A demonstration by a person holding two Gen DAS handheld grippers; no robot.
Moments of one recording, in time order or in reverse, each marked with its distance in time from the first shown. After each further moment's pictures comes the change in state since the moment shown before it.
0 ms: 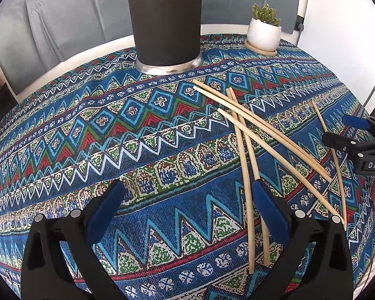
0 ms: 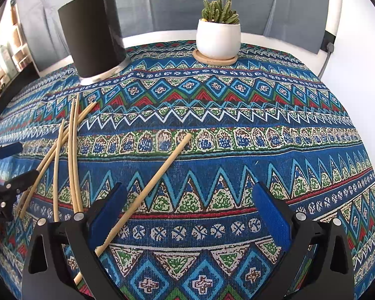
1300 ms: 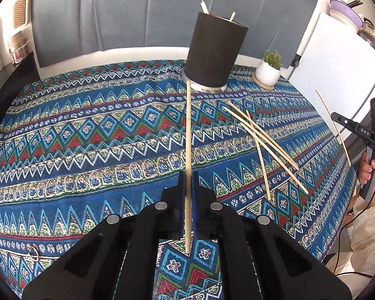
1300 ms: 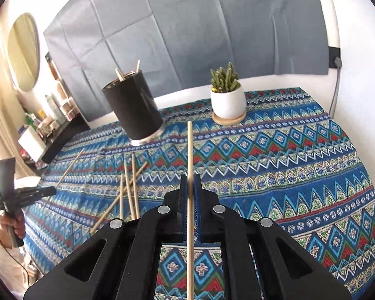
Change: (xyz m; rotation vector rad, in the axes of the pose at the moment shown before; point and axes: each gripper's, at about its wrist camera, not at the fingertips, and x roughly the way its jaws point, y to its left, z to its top) left arm -0.101 0.101 -0.031 -0.163 -0.069 -0.131; right arm -0.098 -0.049 0.022 0.071 -0.232 0.308
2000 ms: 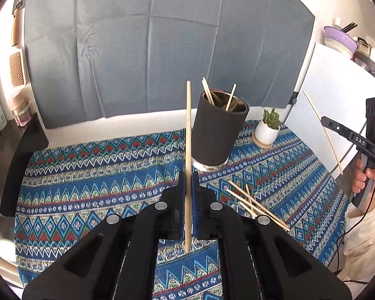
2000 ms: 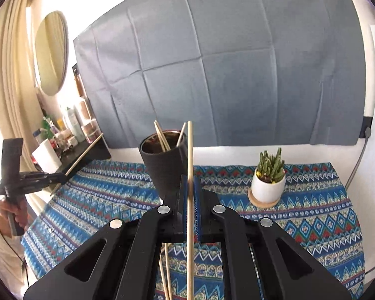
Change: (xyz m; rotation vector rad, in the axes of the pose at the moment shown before) left arm -0.043 0.005 0.117 0.057 -0.191 0.002; right arm 0.009 0.075 0.114 -0.160 -0.152 0.078
